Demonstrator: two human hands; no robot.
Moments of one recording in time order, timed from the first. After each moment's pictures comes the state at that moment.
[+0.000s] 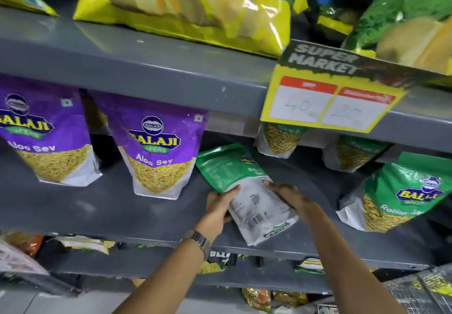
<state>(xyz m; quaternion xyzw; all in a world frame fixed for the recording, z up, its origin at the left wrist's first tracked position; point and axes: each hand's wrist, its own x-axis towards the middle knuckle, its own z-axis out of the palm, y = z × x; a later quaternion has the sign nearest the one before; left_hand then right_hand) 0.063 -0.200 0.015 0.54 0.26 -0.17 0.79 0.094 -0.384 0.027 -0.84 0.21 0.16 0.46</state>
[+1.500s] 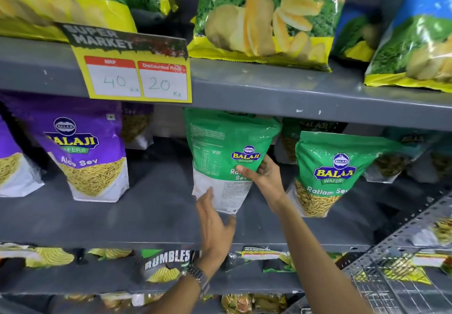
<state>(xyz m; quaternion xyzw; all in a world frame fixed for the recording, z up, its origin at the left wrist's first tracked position) -0.010 -0.345 -0.015 0.80 0.01 0.16 0.57 0.055 -0.468 0.062 -0.70 -0.03 -0.09 0.71</state>
